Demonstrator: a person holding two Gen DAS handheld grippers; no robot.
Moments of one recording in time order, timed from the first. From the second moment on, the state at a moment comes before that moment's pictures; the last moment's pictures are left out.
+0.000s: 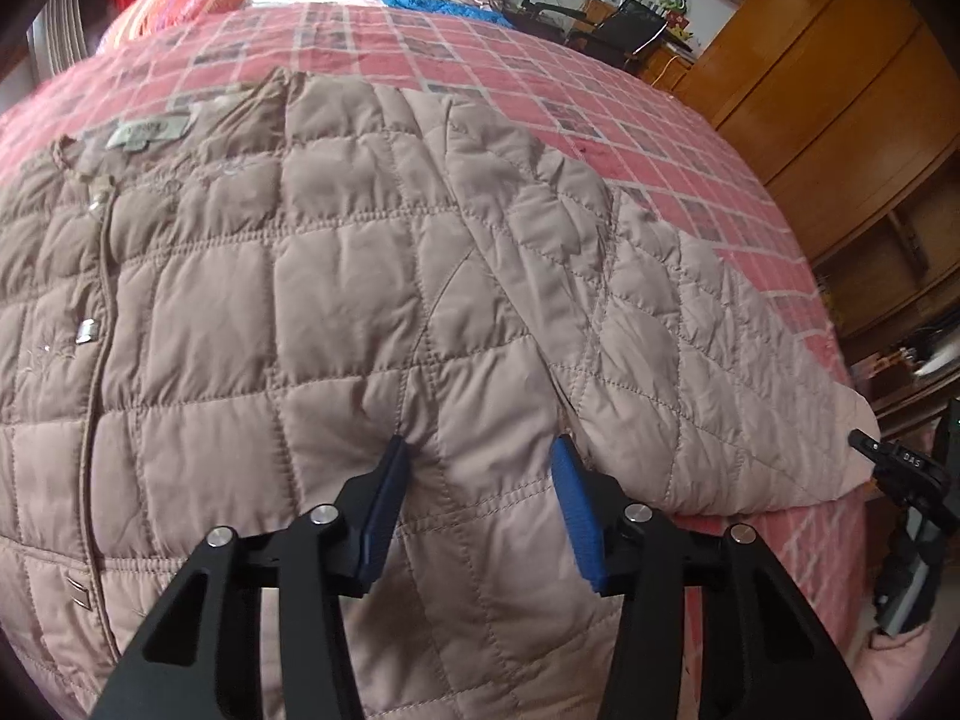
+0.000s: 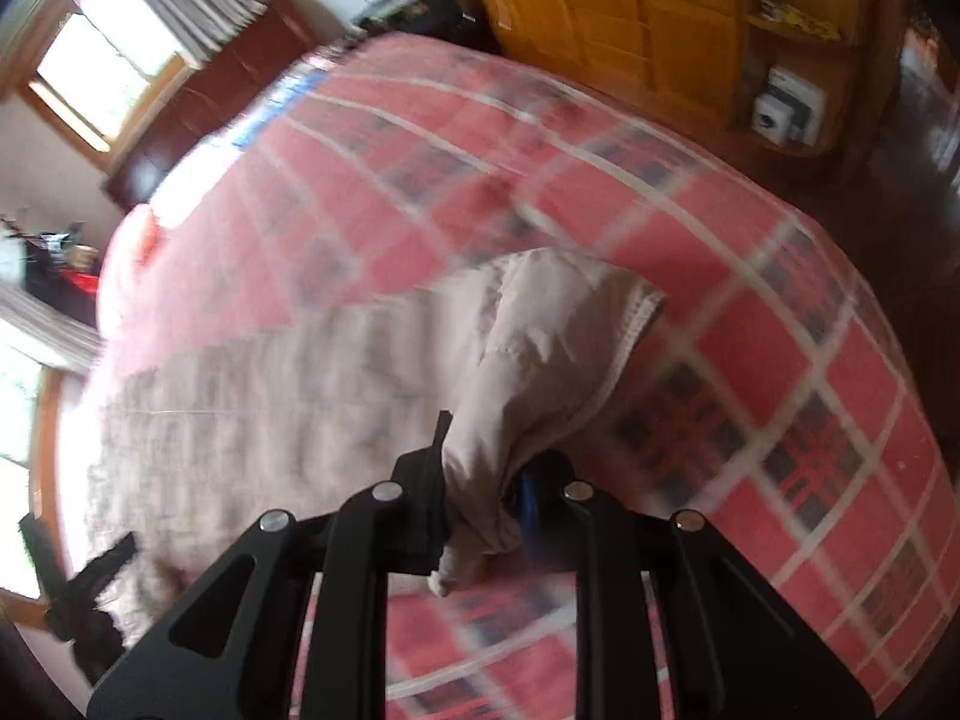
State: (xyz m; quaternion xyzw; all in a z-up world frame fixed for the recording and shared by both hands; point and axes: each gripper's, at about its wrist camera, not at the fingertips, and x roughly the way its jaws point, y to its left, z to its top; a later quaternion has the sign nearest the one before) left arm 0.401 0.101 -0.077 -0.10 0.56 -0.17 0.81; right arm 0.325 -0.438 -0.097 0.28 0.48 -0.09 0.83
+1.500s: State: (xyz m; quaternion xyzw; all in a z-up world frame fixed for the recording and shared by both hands) left arm 0.387 0.084 -0.065 -0.16 0.57 -0.25 0.76; right arm 0.328 -0.308 -0.067 0.22 0.48 0.10 0.84
